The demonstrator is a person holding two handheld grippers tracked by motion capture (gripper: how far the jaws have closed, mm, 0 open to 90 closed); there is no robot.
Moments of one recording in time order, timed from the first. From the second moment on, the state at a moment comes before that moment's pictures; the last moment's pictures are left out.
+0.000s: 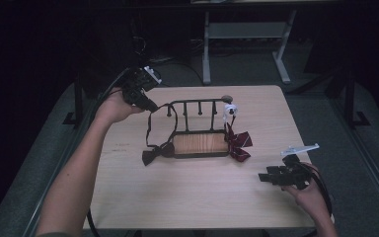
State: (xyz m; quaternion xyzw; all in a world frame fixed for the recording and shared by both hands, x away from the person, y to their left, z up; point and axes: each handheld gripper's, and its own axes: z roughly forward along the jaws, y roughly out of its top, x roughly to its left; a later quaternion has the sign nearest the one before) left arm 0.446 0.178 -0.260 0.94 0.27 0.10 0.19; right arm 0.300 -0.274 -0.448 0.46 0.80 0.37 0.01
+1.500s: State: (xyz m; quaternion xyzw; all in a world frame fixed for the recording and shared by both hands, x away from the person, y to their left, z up) left arm 0.402 0.210 -0.281 0.93 0.28 0.10 0.22; right arm 0.300 -0.276 -0.449 0.47 0.80 0.37 0.02
